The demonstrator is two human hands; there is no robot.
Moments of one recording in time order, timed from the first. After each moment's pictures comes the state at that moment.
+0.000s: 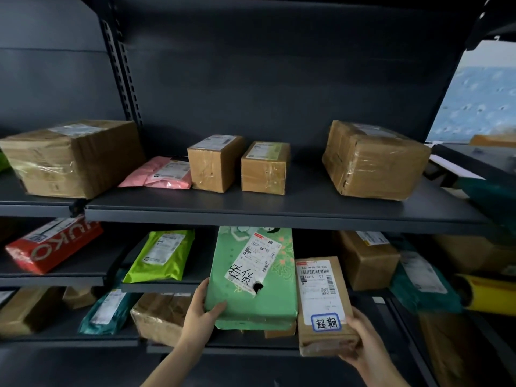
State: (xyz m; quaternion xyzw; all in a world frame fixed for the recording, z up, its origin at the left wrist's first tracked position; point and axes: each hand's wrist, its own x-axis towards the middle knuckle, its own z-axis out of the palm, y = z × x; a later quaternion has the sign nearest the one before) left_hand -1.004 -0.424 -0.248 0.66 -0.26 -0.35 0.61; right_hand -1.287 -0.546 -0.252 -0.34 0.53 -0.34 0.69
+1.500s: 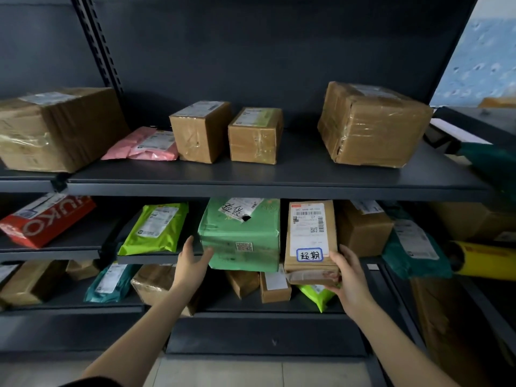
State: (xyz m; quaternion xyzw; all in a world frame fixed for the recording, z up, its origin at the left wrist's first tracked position) left_hand -0.980 -0.453 -0.237 0.80 -0.27 -0.25 0.47; right_hand -1.264 -0.576 -0.232 -0.39 0.48 -0.41 0.67
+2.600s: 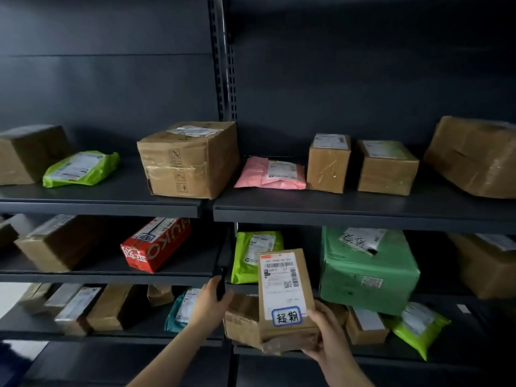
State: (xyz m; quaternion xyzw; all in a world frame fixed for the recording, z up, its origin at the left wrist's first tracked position) left_hand -0.756 -0.321 -0.237 0.84 -0.35 -0.23 0.35; right_hand -0.983 -0.389 -0.238 -0.36 0.48 -0.30 0.74
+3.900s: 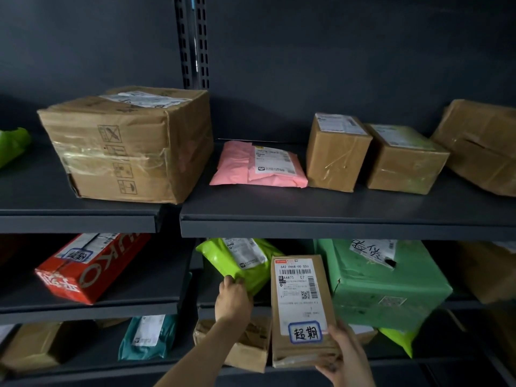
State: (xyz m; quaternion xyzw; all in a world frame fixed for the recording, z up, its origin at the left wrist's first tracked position) left_hand -0.755 -0.459 -0.303 0.85 -0.46 -0.18 0.18; right_hand -0.972 -0.450 -0.293 -0.35 0.51 -0.38 0.69
